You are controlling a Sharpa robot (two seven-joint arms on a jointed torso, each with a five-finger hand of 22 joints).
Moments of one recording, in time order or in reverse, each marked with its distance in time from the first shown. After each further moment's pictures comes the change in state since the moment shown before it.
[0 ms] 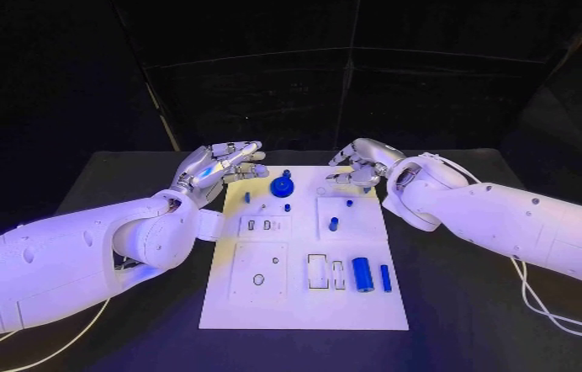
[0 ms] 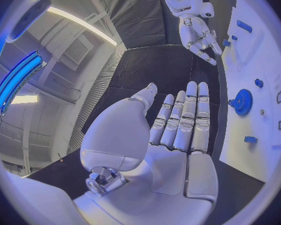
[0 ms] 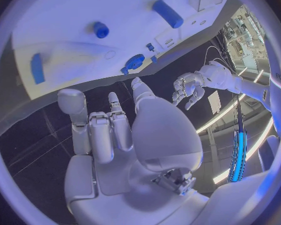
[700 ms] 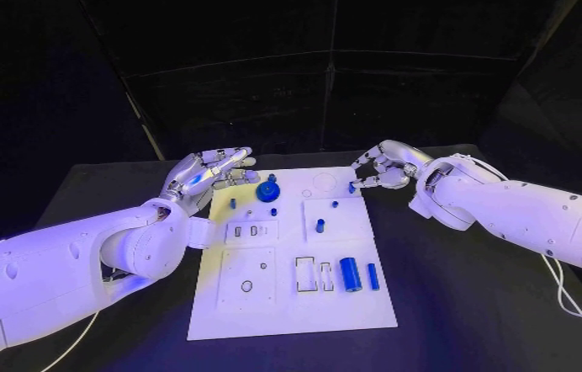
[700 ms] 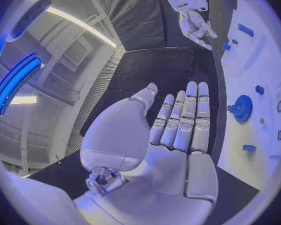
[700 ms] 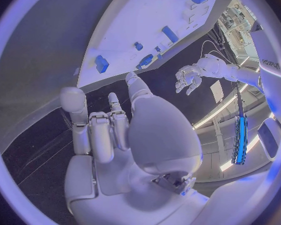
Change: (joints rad) left arm -0.006 0.021 0.000 -0.016 0.000 0.008 -0.005; left_hand 0.000 0.000 0.003 -0.003 0.000 0.000 0.000 -0.004 0.000 0.000 0.000 0.000 0.000 0.000 0.000 -0.004 0.001 0.000 0.000 0.000 0.000 -0.001; right arm -0.008 -0.137 -0.002 -0.020 0.101 0.054 0.133; right_hand 0.077 -0.015 -0.036 -0.071 0.064 -0.018 0.000 0.000 -0.002 0.000 0.000 -0.012 0.000 0.000 0.000 -0.005 0.000 0.000 -0.004 -0.004 -0.010 -0.018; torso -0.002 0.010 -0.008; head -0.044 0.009
